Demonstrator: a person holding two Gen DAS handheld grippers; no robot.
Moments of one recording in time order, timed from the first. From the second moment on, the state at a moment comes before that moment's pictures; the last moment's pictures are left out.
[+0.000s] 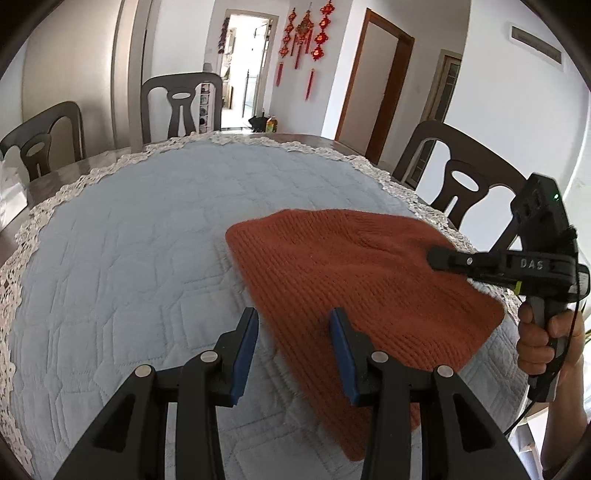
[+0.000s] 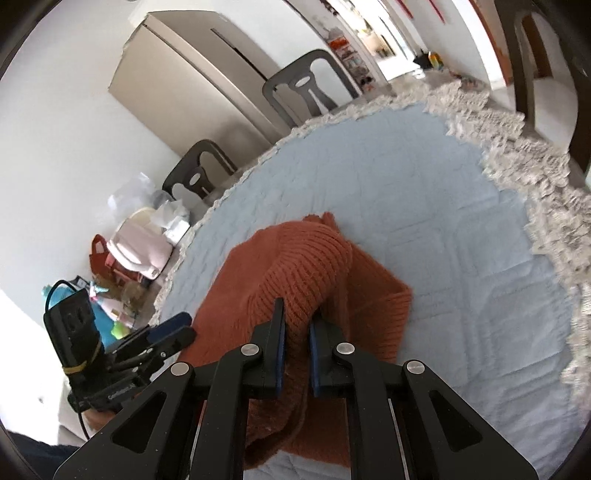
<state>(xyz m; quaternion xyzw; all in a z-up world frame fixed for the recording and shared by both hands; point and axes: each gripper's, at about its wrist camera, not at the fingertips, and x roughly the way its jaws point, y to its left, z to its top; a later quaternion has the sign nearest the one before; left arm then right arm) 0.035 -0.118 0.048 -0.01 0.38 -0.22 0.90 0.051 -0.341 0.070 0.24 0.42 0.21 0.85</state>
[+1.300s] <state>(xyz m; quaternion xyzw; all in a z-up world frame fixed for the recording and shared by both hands) 0.053 -0.134 0.054 -0.01 0.37 -0.26 0.89 0.058 -0.306 0.083 0.07 0.41 0.14 0.90</state>
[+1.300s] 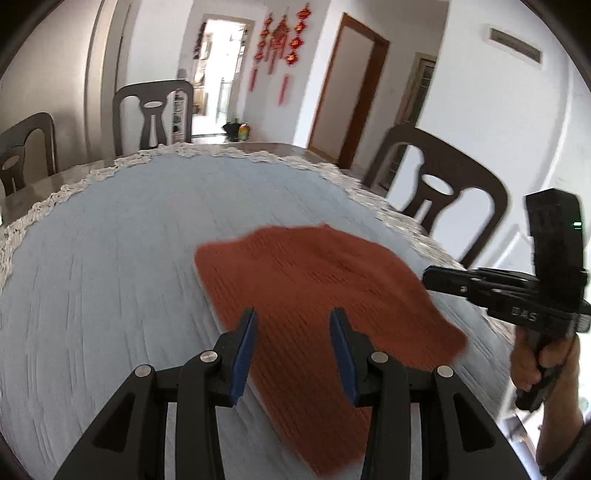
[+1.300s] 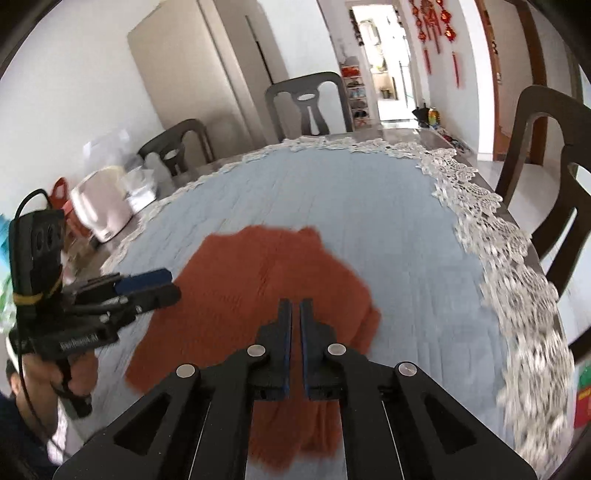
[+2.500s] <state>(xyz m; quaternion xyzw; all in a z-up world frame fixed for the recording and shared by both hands) 0.000 -0.117 0.041 -0.01 0.40 -0.28 0.87 -0.003 -0.307 0.089 0.03 0.40 0.15 0.90</state>
